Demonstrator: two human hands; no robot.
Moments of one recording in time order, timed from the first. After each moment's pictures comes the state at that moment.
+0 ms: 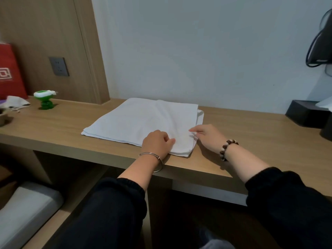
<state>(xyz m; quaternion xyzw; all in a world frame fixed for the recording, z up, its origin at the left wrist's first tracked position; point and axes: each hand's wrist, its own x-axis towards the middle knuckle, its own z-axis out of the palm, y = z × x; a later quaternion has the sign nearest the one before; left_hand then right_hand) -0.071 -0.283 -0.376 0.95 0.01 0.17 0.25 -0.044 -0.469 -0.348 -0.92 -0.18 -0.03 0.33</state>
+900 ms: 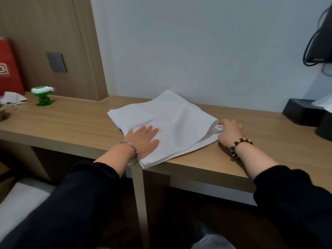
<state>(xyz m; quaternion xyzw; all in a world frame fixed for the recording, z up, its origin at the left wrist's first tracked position) -0.065 -0.229 -0.379 1.00 -0.06 0.00 0.01 -0.016 -0.530 -0.362 -0.97 0.03 -0.11 0.19</state>
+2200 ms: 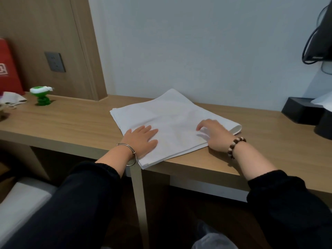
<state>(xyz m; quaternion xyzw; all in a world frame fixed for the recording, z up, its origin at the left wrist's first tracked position) -0.069 -0.230 -0.378 1.00 -0.06 0.02 0.02 -0.034 -0.508 -0.351 -0.95 -0.23 -0.08 0.18</state>
